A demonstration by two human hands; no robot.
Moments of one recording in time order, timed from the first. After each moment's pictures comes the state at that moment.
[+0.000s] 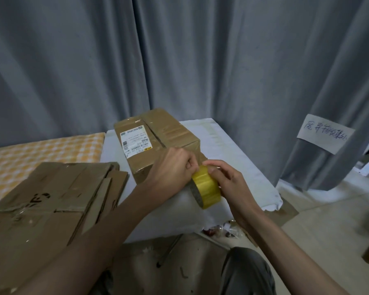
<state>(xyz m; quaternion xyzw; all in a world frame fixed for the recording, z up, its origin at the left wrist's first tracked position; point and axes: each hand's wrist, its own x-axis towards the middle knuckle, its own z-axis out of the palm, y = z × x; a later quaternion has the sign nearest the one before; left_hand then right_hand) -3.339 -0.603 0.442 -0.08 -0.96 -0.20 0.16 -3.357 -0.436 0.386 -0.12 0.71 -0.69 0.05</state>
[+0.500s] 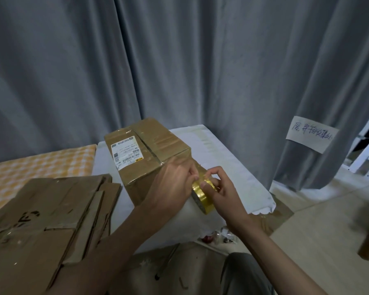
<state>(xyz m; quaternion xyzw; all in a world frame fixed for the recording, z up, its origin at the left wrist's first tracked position) -3.329 -0.586 0.437 -0.13 -0.94 -0.24 0.21 -3.359 -0.434 0.367 -0.15 0.75 -0.65 0.00</state>
